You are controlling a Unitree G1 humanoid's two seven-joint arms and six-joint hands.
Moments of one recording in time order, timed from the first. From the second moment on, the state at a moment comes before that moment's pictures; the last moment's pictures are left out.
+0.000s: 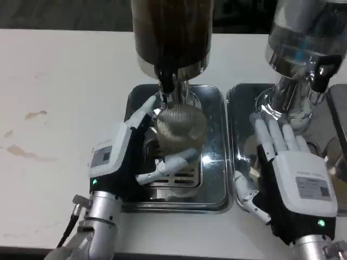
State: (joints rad) left arm -0.48 0.24 -0.43 1.17 0.64 -0.70 0.81; right arm 0.21 -0.23 0.37 -0.13 -1.03 0.17 -0.39
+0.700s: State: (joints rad) left arm -0.26 0.37 -0.26 0.80 0.55 -0.81 0.77; right arm 0.15 -0.24 0.36 -0.05 -0.98 0.14 -0.40
